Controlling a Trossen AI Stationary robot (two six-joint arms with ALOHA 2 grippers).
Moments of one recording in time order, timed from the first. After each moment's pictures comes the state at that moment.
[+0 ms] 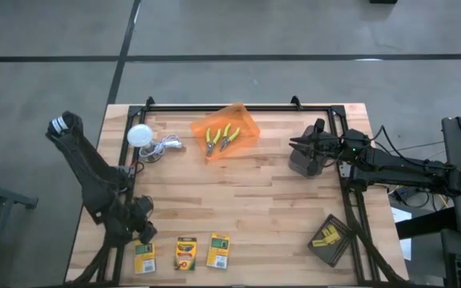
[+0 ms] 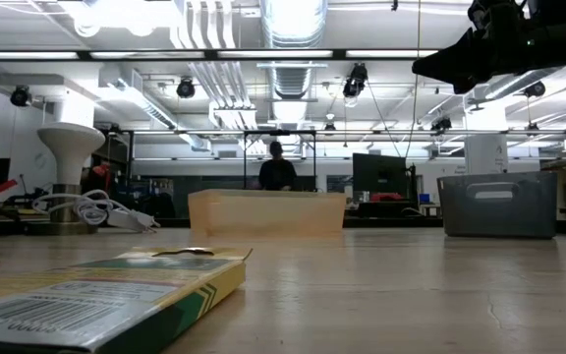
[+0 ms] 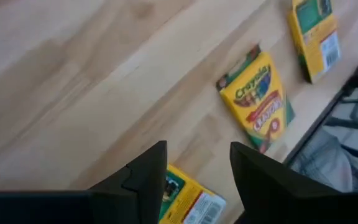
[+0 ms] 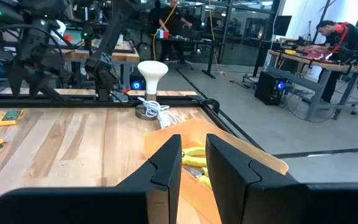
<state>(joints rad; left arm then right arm) -1.03 1.03 0.66 -0.71 -0.27 -1.91 -0.32 0.54 0.29 0.21 -0.08 -0.09</state>
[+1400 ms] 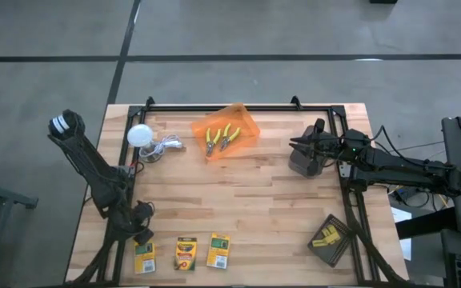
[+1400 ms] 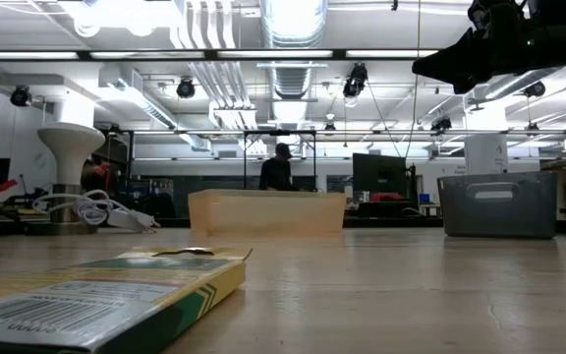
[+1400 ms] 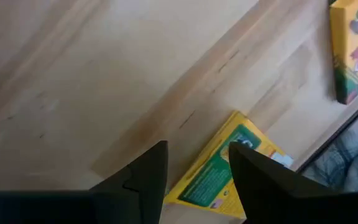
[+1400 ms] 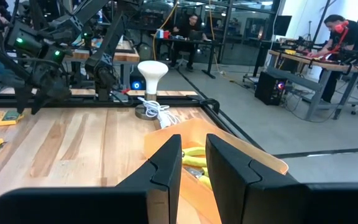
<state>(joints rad) -1.04 0.99 0.35 -0.34 0.01 -1.94 -0.32 0.54 0.29 0.21 -0.08 -0.09</state>
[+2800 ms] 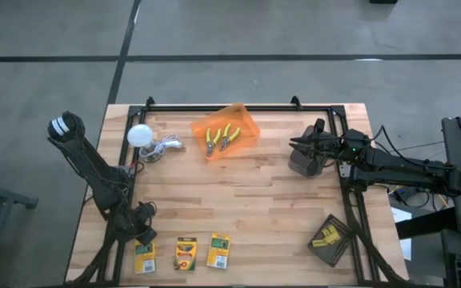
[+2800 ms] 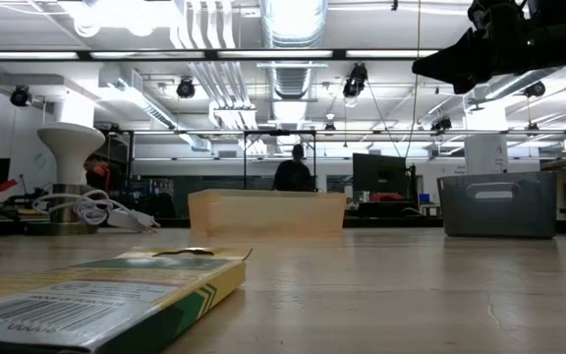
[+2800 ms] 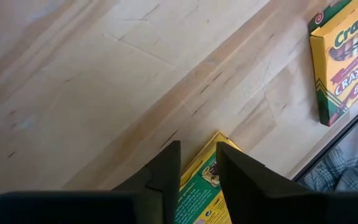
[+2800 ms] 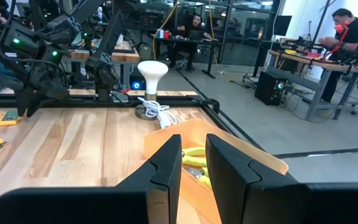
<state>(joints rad) -1.03 1.07 0.36 -0.28 -0.04 -1.98 -0.32 0.54 0.29 0.21 -0.08 -0.09</state>
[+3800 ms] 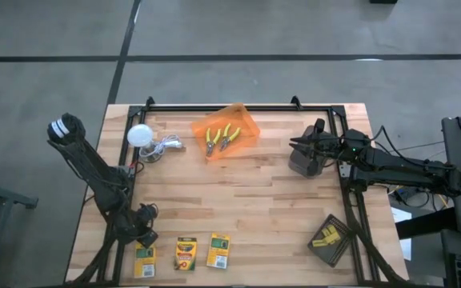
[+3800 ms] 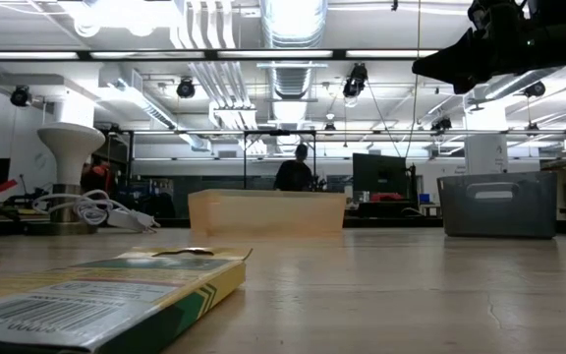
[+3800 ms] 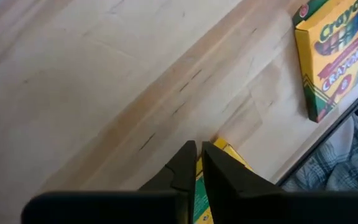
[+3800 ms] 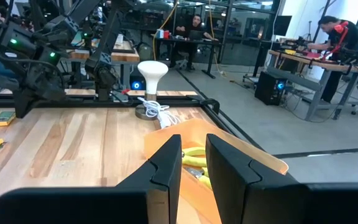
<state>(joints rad) -1.02 1.09 0.37 -0.24 -0.03 -1.96 -0.32 0.54 0.29 0.21 -0.08 -0.09</state>
